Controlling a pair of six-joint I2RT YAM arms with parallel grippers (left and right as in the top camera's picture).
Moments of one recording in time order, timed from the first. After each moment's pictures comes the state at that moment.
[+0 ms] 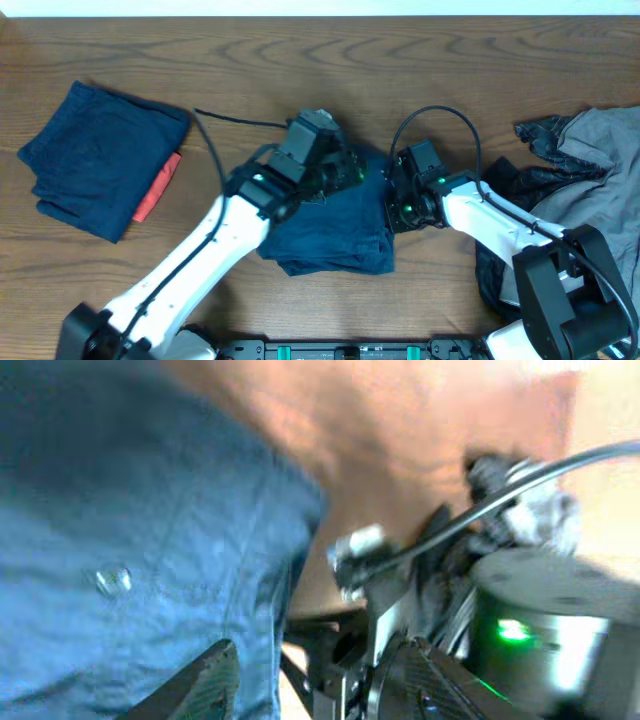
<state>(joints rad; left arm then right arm) -0.59 1.43 1.10 -0.48 0.23 -0.92 0.40 1.68 0.85 -0.56 -0.26 0.23</state>
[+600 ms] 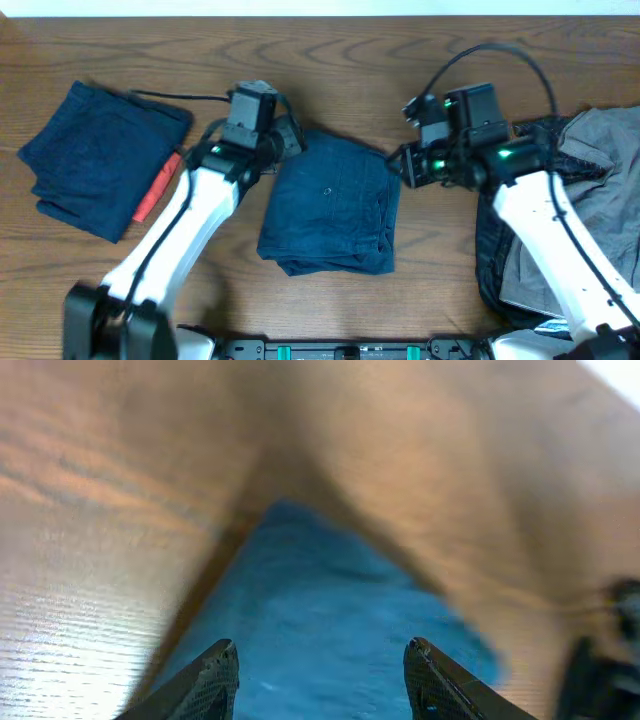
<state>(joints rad) -0.35 1.56 1.11 -0.49 0.10 -0.70 0.33 1.45 1.15 -0.76 -0.45 0.11</state>
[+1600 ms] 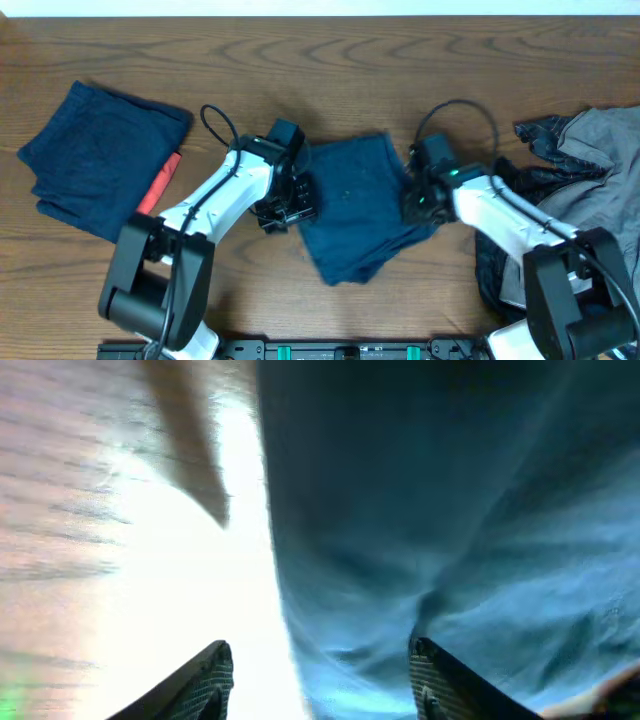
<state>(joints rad) -0.41 1.75 1.11 -0.94 0.33 -0.67 0.32 1.67 0.87 -0.59 -0.09 0.35</state>
